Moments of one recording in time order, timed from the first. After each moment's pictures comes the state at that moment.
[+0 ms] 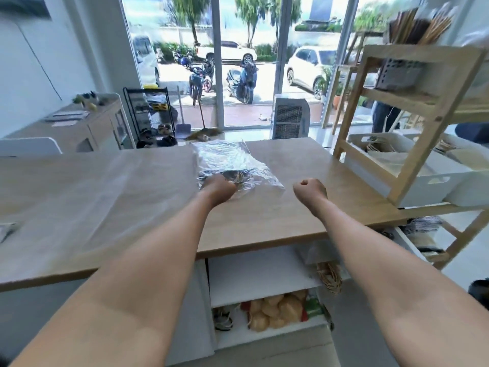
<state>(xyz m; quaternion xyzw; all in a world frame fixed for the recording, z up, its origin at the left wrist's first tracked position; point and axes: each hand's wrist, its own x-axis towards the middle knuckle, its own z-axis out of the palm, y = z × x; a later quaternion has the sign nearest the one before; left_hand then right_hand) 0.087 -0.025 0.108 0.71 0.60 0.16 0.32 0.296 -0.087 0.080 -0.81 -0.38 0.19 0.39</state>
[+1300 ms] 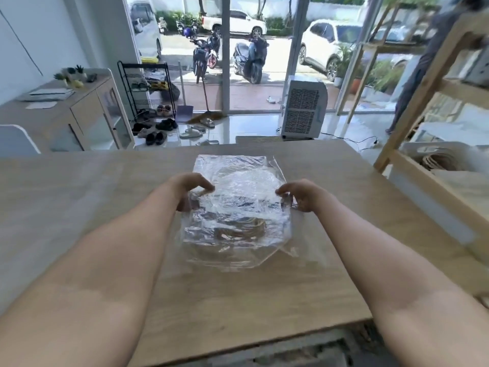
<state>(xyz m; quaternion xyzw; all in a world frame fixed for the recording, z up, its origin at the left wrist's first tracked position) 0.063 0.208 0.086 0.46 0.67 0.12 0.58 0.320 0.174 0.039 -0.73 -0.30 0.50 0.34</state>
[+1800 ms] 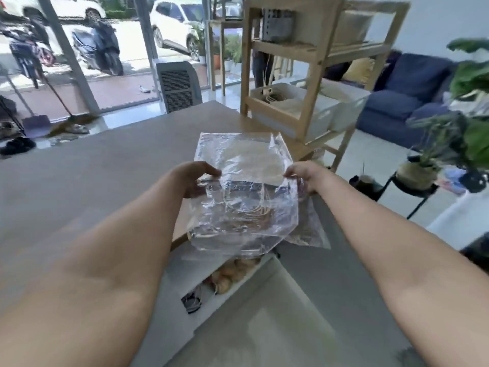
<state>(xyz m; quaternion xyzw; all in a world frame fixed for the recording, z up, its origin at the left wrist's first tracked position) 0.130 -0.009 0.102 0.64 0.47 -0.03 0.60 0.314 -0.182 0.086 -0.83 -0.10 0.35 0.42</state>
